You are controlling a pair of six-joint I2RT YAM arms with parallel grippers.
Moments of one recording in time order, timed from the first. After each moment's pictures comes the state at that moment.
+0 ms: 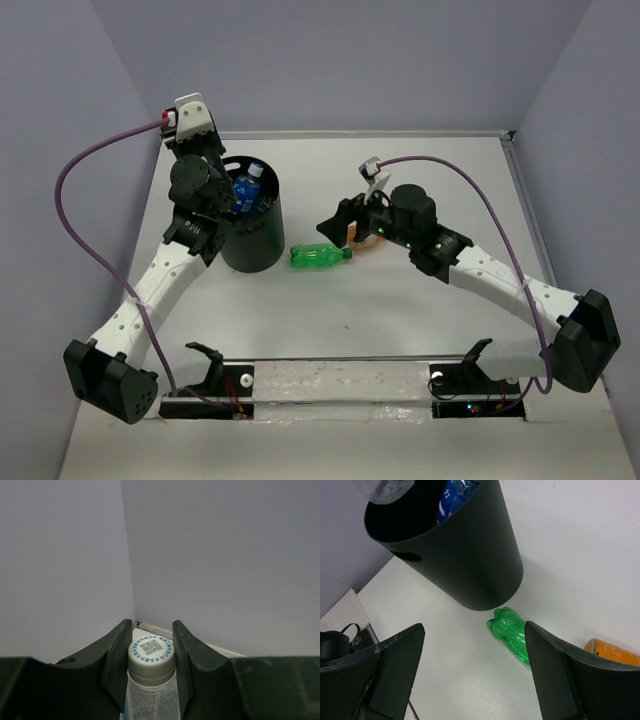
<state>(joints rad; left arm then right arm) -0.43 1.14 1.15 0.42 -0.82 0.24 0.76 1.29 1.00 0.09 -0.19 0.33</state>
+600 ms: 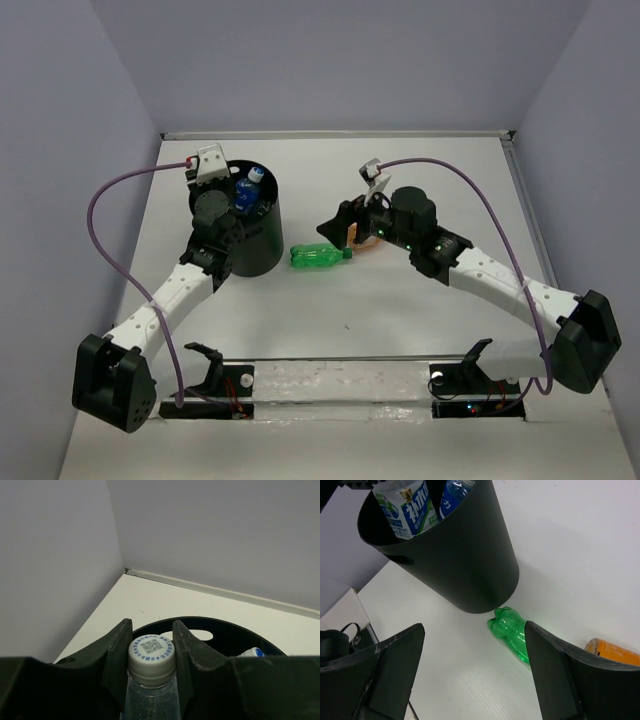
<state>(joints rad) -0.40 1.11 0.75 0.51 -0.76 0.09 0.76 1.28 0.98 0.11 -0.19 0.33</state>
